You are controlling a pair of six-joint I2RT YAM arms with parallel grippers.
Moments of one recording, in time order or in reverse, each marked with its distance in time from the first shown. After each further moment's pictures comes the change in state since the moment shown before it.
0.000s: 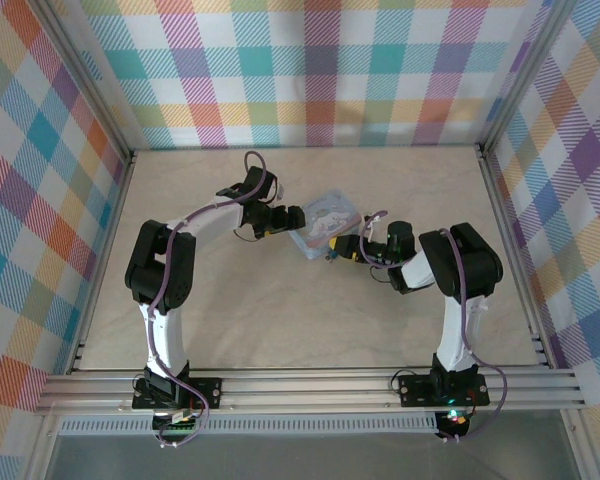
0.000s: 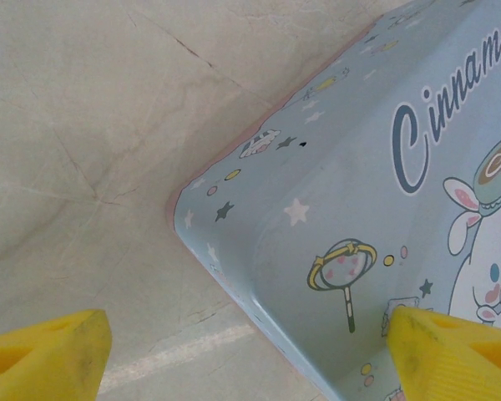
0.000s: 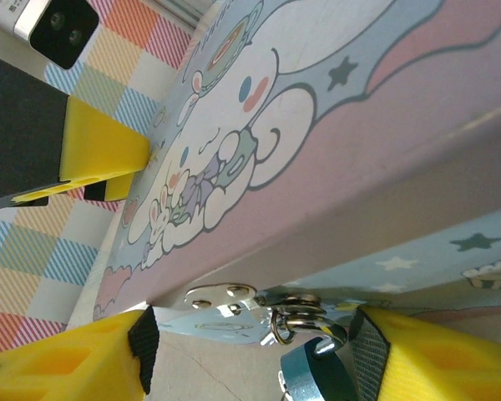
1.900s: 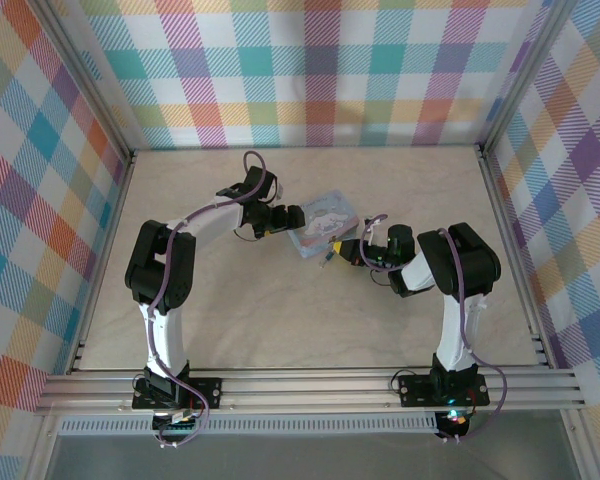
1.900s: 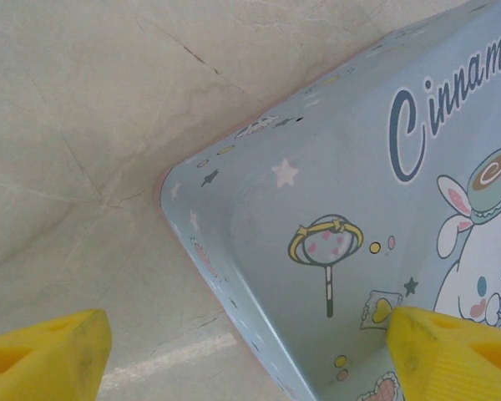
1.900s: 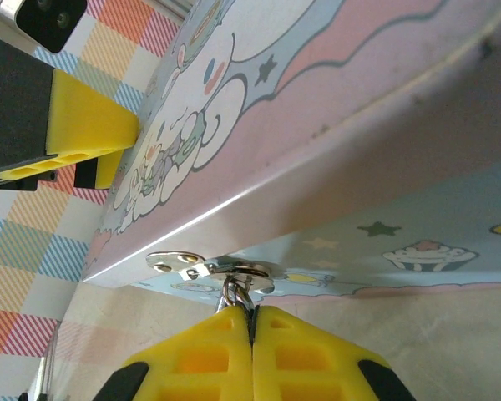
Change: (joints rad) left arm 0.000 0.000 0.000 0.005 -0.010 -0.015; right arm 0.001 0.007 -0.024 0.016 0.010 -0.012
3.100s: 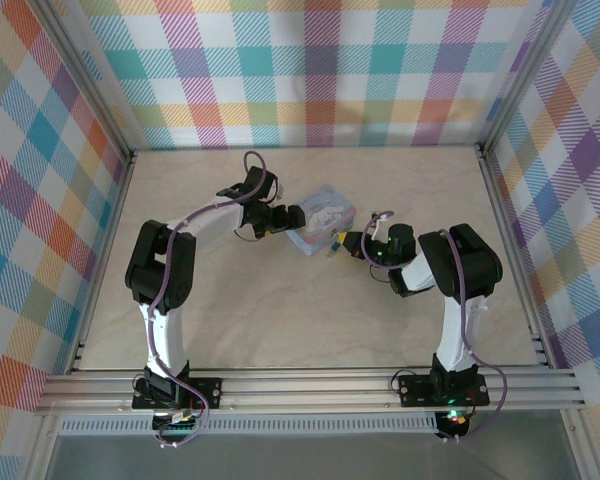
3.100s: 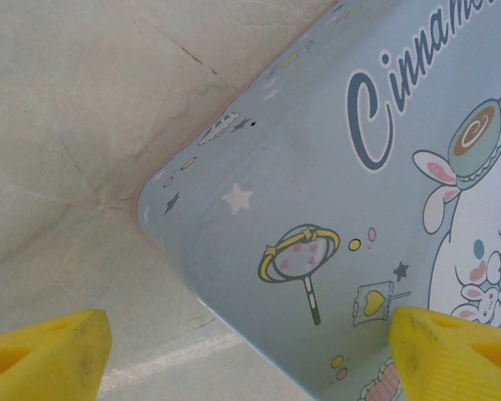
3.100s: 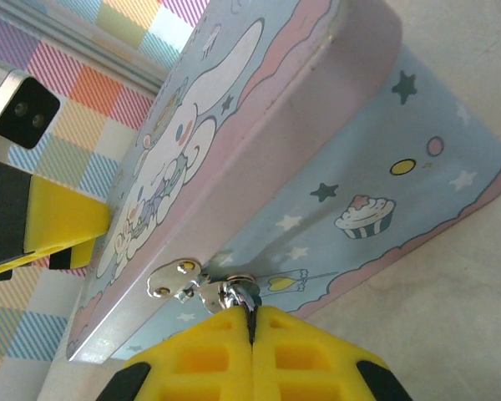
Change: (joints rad) left arm -0.002 0.000 -0.001 0.004 -0.002 -0.003; right arm 0.000 -0.015 -0.004 0.042 0.183 0.085
